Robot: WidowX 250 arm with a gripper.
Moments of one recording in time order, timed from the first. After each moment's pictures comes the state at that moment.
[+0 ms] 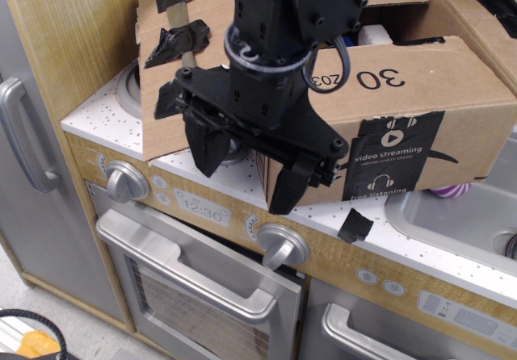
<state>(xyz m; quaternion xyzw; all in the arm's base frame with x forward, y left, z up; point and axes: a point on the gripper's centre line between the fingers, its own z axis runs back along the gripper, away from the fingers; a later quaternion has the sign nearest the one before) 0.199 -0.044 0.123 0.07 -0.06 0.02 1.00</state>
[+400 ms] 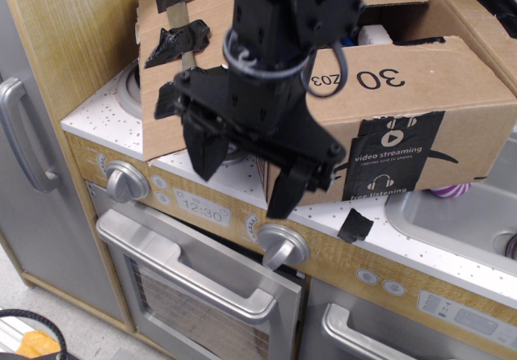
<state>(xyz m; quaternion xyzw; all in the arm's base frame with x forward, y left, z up) 0.195 -0.042 0.112 0.07 -0.06 0.01 1.00</state>
